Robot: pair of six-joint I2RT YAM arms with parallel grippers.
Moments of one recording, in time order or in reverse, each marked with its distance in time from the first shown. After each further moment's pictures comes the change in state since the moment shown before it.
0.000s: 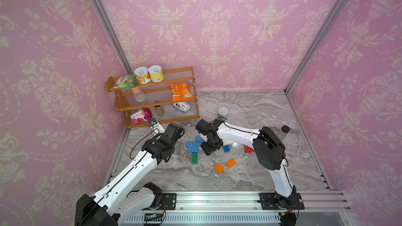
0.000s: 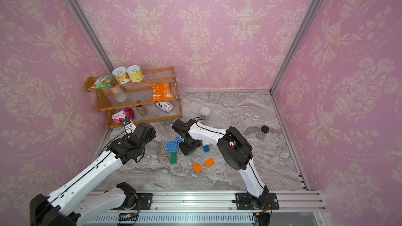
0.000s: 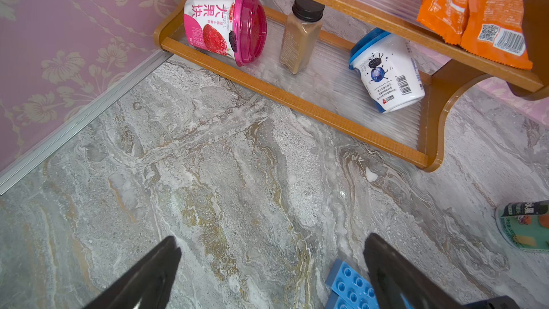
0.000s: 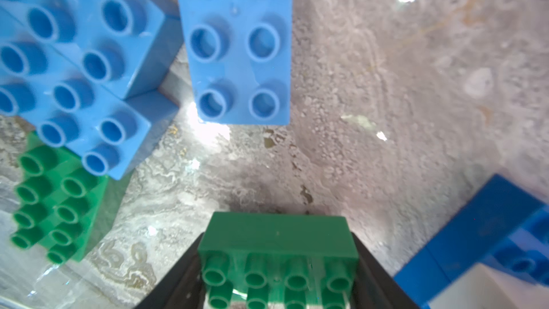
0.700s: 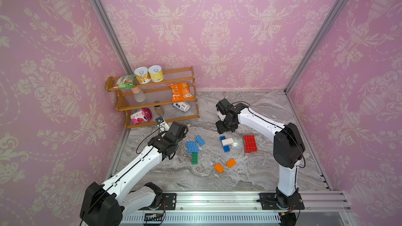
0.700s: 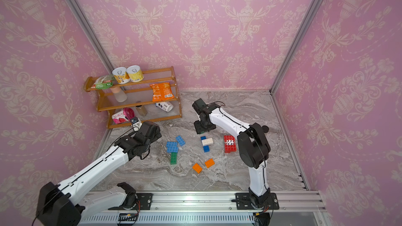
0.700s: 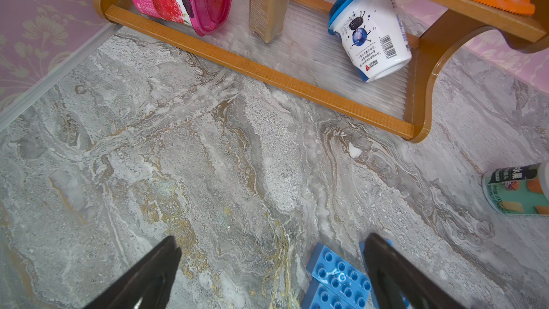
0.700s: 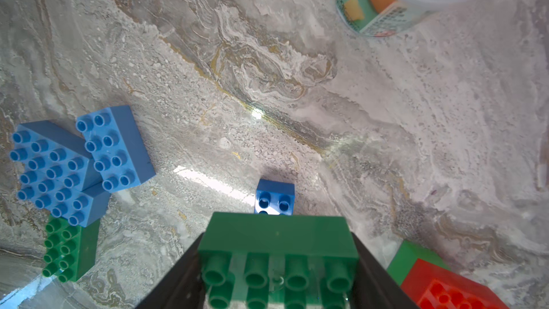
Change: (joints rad) left arm 0.001 0.097 -0.007 0.103 0.117 0.038; right arm -0.246 -0.110 -0.002 0.034 0.042 -0.025
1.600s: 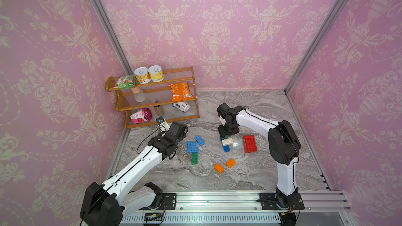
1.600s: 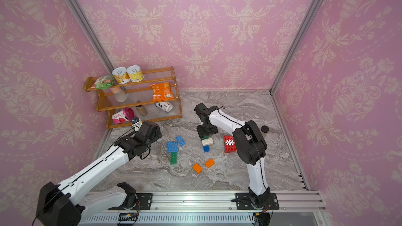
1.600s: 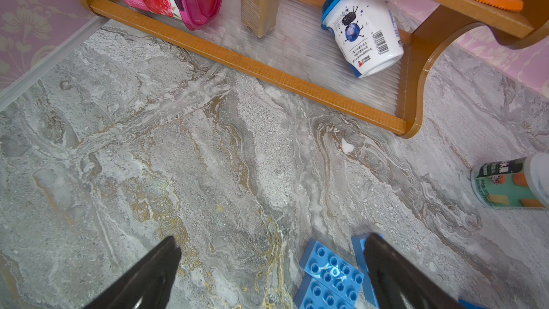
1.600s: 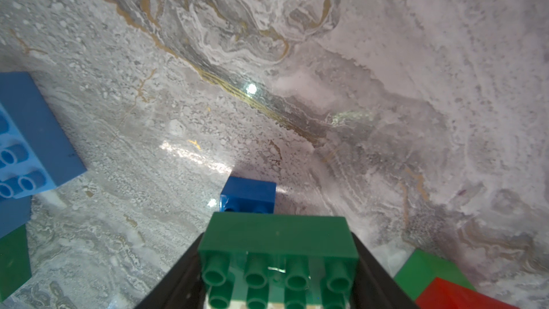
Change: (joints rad) left arm 0.000 0.001 0.000 0.006 0.022 0.000; right arm -0.026 0.042 -0.061 -0.002 -0.011 -0.021
